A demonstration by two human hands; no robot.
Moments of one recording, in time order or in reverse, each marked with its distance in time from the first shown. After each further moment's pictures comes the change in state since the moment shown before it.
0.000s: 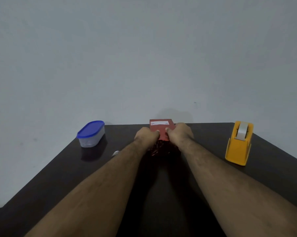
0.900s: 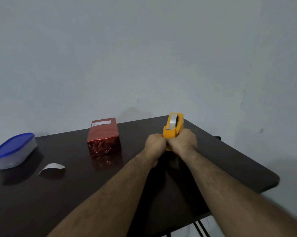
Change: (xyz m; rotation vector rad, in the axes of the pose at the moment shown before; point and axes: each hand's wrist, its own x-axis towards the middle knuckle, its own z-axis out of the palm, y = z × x) left_hand -0.092 0.115 0.183 -0.467 -0.437 0.096; right_hand -0.012 0.181 -0.123 0.126 0.267 0.247
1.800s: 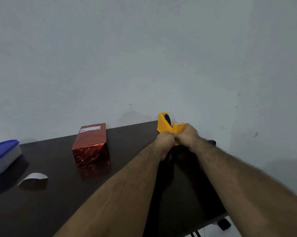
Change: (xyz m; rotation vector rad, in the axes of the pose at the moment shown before) left_hand 0.080 0.007 0.075 -0.055 -0.107 -0.059; right_hand 0.111 0.041 -0.018 0.103 -0.169 -0.034
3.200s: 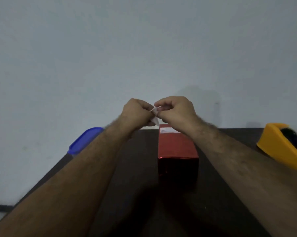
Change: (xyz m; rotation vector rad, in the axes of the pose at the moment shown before) left_hand -0.087 0.064 -0.373 0.293 0.593 0.239; right_hand -0.073 -0.263 0.226 0.284 -0.364 -0.674
